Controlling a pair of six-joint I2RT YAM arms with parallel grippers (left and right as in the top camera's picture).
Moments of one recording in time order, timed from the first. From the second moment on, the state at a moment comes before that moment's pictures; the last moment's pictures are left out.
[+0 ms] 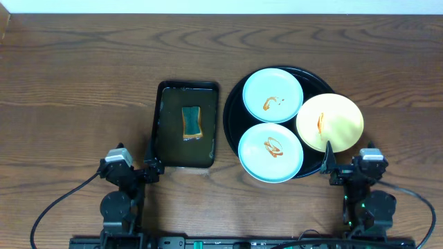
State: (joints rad) left arm -0.01 0.04 0.04 -0.16 -0.05 -0.29; right arm -0.02 0.11 0.02 -0.10 -0.01 0.05
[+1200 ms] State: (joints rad) left arm -0.01 1.11 0.92 -0.88 0.09 -0.34; right arm -0.02 0.98 0.58 -0.55 -0.41 0.20
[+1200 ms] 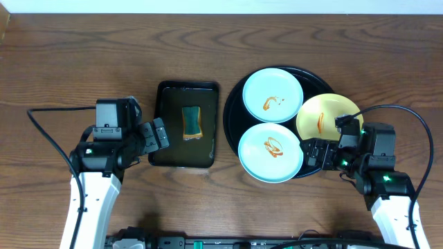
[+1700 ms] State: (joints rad) left arm -0.09 1.18 0.92 -0.62 0.13 -0.35; right arm 0.04 1.19 0.59 -0.56 -0.40 0.23
